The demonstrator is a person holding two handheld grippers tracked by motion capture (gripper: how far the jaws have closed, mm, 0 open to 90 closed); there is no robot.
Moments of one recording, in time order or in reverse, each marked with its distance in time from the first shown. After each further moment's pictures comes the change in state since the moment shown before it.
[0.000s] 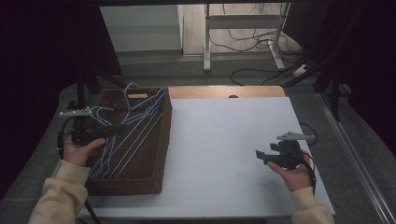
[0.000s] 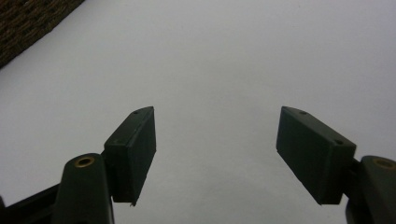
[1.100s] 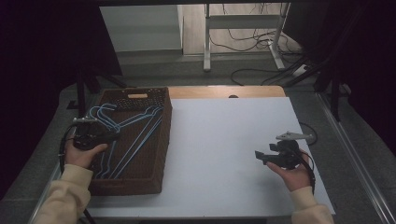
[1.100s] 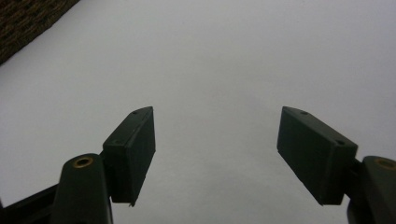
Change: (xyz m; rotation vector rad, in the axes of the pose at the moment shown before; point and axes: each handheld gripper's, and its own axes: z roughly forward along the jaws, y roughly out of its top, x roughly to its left) left arm 0.033 -0.031 0.014 0.122 0.380 -0.105; right arm 0.000 0.000 0.004 0.015 0.007 0.003
